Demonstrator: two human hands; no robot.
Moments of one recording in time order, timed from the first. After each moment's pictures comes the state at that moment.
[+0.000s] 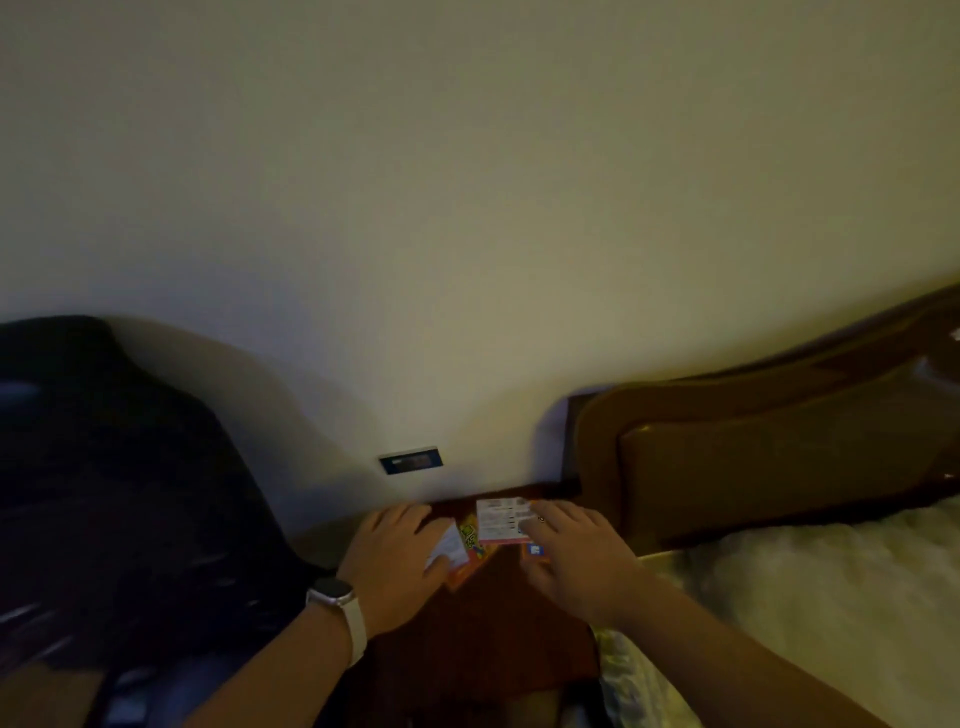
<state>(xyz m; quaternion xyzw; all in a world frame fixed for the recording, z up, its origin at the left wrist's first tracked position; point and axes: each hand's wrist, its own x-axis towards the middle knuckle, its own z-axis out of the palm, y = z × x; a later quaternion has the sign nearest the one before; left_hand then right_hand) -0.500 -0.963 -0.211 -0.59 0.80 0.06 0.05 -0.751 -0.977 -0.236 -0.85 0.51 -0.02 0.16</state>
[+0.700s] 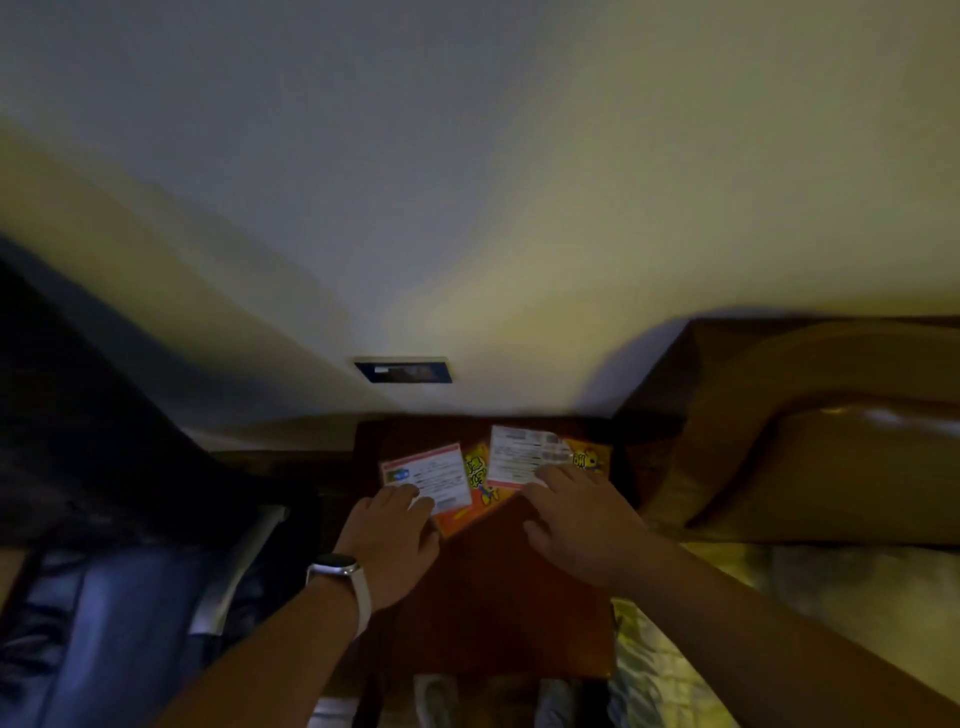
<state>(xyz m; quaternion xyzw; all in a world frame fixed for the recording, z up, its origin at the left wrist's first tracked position) -0.474 -1.027 -0.457 -0.67 0.70 0.19 0.12 -0.712 -1.097 -0.448 -0.88 0.42 0.09 0.22</state>
